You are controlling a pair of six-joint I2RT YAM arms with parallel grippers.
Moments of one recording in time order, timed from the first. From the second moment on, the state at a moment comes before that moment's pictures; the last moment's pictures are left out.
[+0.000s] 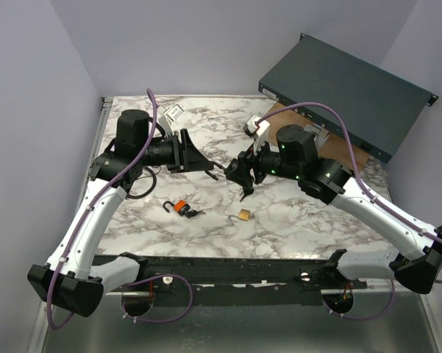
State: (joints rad) left arm -0.32 1.12 1.27 -0.64 0.85 -0.60; right arm 0.84 1.23 1.26 -0.41 -0.21 0.08
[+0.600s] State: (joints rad) left arm -0.31 1.13 1.22 -0.58 0.95 -0.66; right arm 0.86 1.23 1.31 -0.47 -0.23 0.04
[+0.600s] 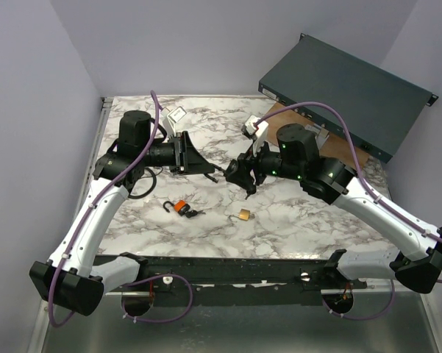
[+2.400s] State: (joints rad) left arm -0.32 0.79 1.18 0.16 0.79 -1.07; right arm 0.88 1.27 1.64 -0.06 -0.52 0.29
